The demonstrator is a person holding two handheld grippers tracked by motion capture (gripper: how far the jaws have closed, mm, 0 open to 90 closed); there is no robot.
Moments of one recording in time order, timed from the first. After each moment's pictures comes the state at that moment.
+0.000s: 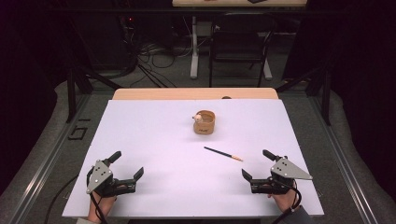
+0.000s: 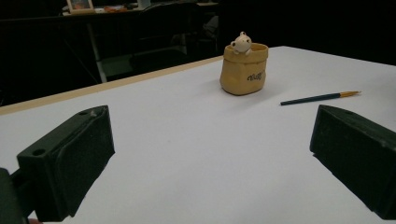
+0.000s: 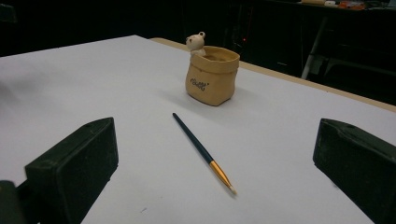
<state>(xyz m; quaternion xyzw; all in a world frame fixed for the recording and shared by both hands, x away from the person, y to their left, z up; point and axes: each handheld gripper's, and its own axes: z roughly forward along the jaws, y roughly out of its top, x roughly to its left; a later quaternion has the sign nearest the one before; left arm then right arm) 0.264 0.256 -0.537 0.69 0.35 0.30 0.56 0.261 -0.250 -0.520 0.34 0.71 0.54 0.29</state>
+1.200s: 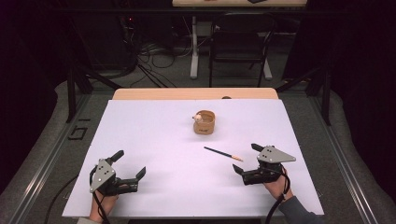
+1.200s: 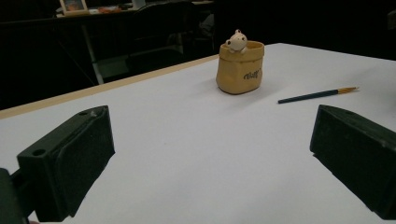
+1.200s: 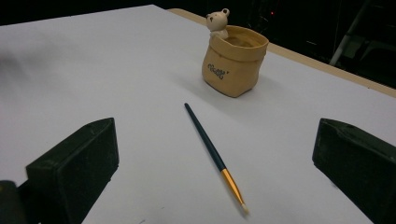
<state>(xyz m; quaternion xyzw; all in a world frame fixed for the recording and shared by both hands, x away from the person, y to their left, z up) 0.267 0.251 -0.538 0.70 0.34 0.30 0.55 0.297 -0.230 -0.513 0.31 0.77 0.51 0.25</state>
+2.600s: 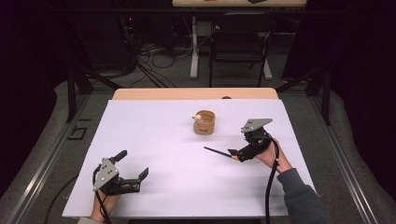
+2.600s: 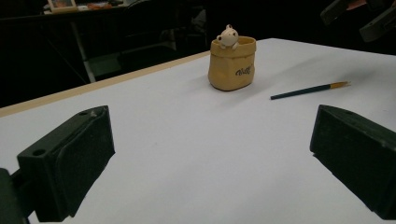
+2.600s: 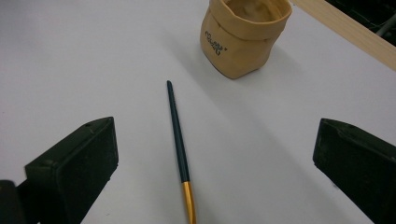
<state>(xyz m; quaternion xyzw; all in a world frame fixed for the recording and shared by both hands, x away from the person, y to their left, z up) 0.271 0.246 -0.538 0.71 0.32 0.29 0.55 0.383 -0.213 -0.489 0.27 0.87 0.39 0.16</state>
